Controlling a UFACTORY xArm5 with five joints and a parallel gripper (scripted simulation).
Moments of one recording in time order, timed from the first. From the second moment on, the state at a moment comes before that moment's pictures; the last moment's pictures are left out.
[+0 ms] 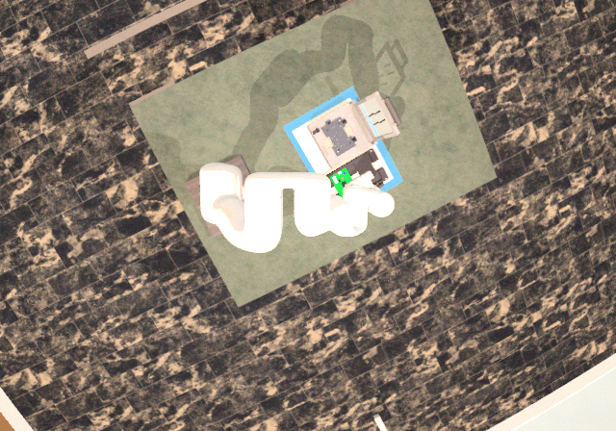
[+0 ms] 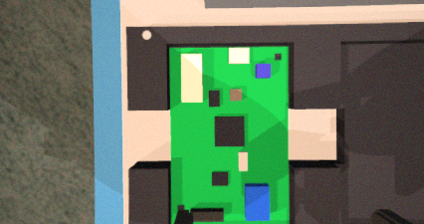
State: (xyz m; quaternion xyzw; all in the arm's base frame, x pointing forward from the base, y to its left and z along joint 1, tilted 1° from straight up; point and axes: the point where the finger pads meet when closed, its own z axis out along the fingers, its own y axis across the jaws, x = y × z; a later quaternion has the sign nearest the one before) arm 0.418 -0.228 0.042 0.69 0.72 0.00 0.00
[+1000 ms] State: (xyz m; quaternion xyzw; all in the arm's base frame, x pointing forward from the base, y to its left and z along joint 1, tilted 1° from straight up) arm 0.393 -0.185 0.042 0.69 0.72 0.00 0.00
